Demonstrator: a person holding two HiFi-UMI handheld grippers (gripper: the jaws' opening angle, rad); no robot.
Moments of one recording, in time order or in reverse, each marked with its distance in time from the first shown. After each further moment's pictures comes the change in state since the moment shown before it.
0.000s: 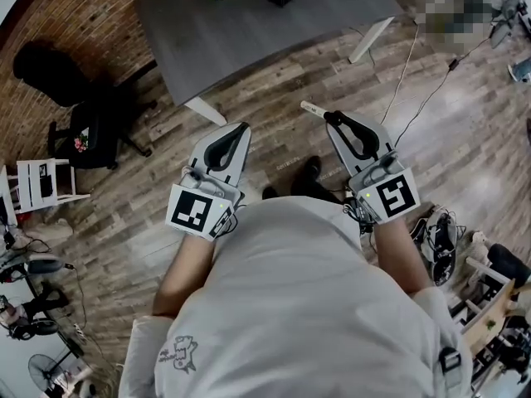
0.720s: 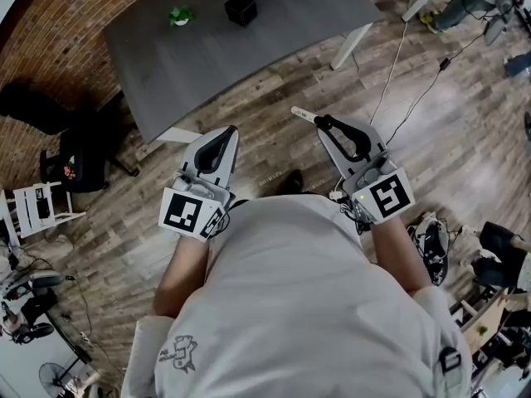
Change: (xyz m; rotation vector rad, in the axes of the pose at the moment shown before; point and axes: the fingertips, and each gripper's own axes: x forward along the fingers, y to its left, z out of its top) left arm 0.176 -0.005 0.000 -0.015 0.028 -0.007; right arm -0.004 -0.169 -0.033 0.041 0.011 0.032
